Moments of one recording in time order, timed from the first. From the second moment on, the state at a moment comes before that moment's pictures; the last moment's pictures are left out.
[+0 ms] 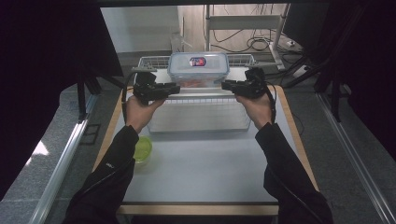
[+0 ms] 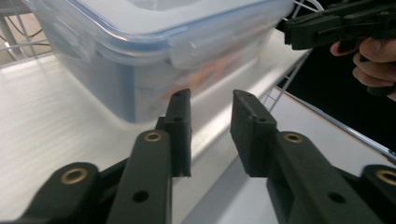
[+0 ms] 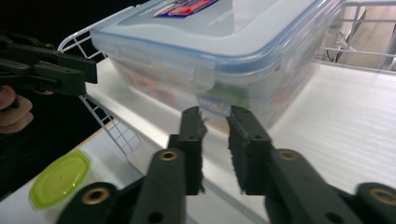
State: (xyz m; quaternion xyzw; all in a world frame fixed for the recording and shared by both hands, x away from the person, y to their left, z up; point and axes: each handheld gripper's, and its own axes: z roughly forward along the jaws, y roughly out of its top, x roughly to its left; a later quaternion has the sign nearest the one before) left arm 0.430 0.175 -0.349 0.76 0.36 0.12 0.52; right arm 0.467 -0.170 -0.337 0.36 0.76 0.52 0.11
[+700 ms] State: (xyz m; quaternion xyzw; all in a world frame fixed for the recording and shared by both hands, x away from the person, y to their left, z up) left arm 0.359 0.162 -0.390 0.79 0.31 0.16 0.50; right arm 0.409 -0.165 -0.371 0.31 0.78 0.52 0.14
